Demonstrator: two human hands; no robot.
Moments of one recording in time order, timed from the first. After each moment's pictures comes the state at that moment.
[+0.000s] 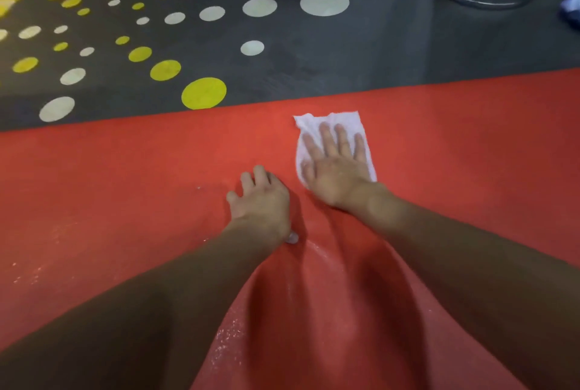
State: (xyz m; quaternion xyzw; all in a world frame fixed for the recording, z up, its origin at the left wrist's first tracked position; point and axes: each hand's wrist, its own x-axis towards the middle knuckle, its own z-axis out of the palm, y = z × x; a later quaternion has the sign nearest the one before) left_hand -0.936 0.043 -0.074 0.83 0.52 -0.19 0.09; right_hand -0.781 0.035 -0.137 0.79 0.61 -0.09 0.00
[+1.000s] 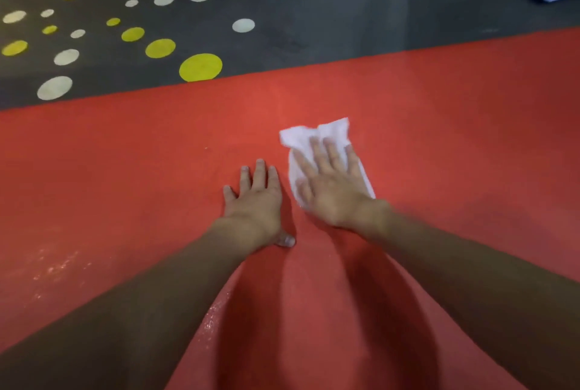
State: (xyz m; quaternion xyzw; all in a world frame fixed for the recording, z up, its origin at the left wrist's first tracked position) left_hand -1.005 -0.012 -0.082 0.86 0.43 -0.24 0.15; right_hand -0.854 -0.068 -0.139 0.77 0.63 -0.08 0.00
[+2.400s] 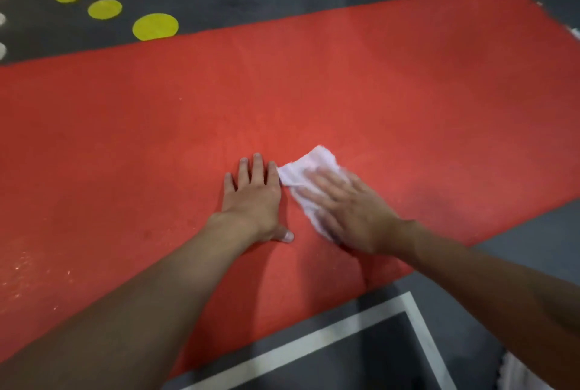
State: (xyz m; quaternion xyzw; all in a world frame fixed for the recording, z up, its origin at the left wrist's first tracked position) left_hand -1.068 -0.098 -0.081 0.90 0.32 -0.26 0.14; right_hand -0.915 -0.250 -0.128 0.71 0.70 -0.04 0.06
